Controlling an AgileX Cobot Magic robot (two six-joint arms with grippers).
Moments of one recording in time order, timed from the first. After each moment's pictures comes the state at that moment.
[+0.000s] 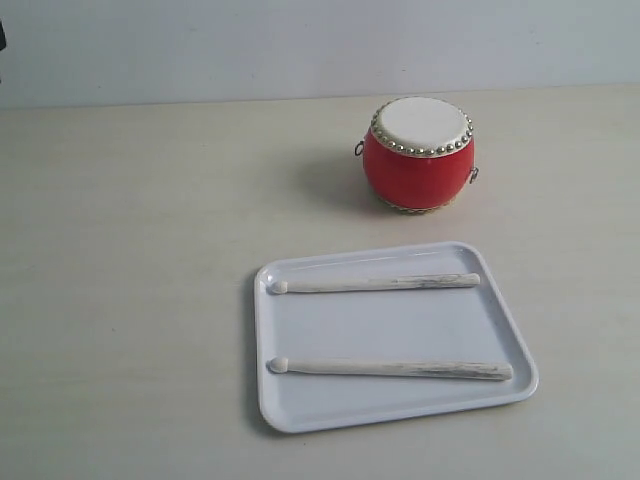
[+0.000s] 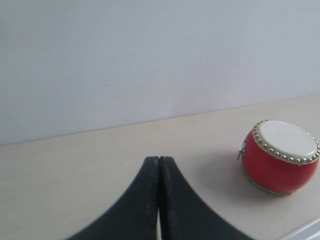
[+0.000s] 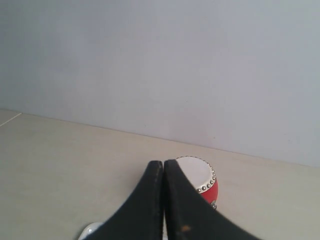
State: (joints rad) left arm -0.22 0.99 -0.65 -1.74 0.18 1.70; right arm 0.23 0.48 -1.02 0.26 0.85 -0.18
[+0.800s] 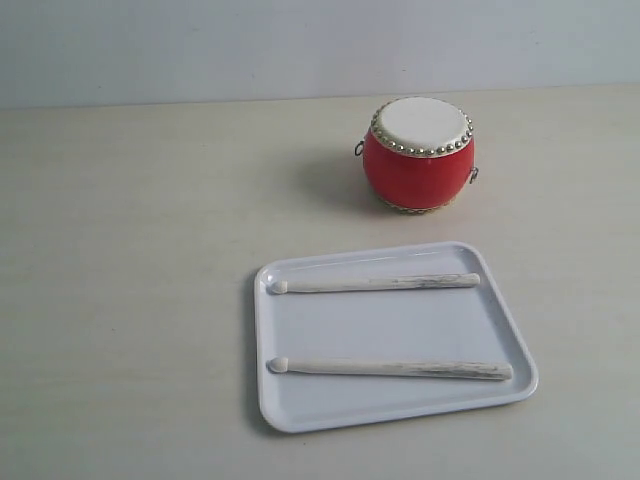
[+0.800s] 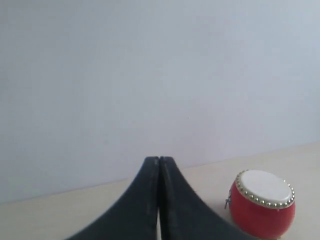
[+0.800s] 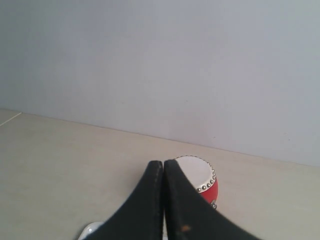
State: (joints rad) left arm -0.22 0.67 -0.56 -1.74 0.18 1.69; right arm 0.23 0.48 -1.02 0.26 0.85 -0.18
